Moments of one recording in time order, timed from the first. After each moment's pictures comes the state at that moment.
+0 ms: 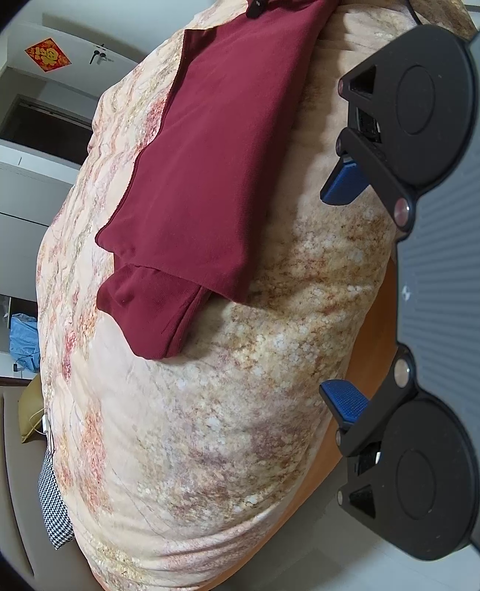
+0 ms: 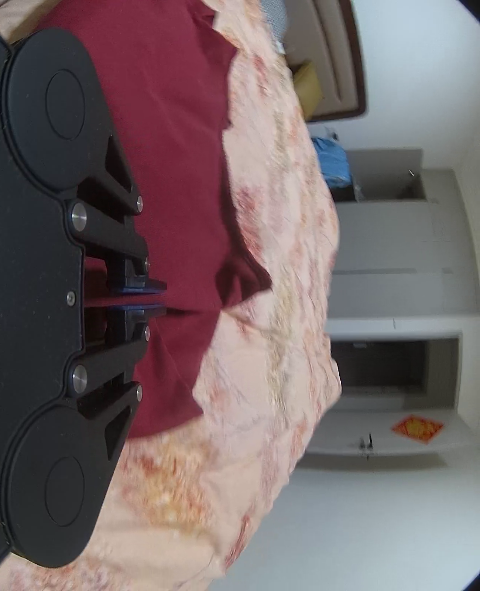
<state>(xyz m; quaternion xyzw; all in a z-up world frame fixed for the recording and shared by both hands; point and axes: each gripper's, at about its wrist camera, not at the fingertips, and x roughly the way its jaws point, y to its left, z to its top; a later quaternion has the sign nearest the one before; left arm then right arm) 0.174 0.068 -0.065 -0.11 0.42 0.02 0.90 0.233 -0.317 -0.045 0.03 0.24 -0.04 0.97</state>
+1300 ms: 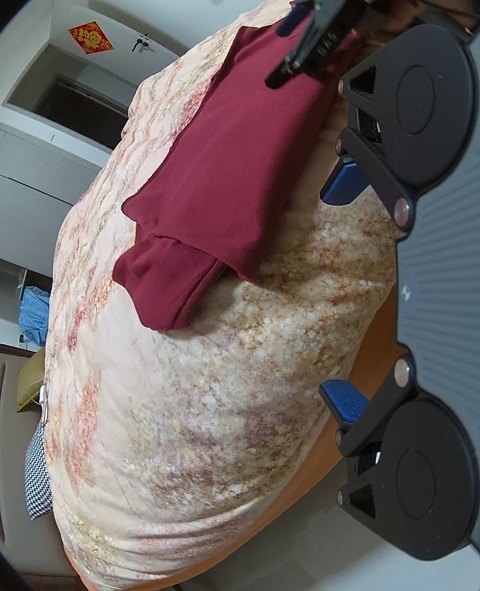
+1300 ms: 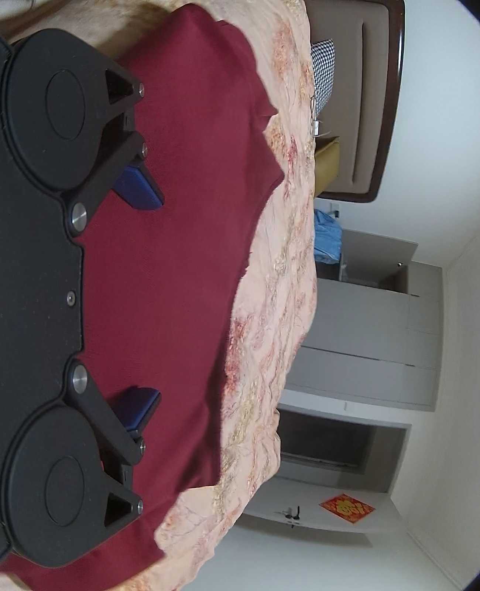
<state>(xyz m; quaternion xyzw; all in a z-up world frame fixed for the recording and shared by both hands) 0.168 0.085 -0.070 -0.17 0.39 0.04 0.90 0.219 -0.171 -0.086 -0.09 0.18 0.06 0.98</state>
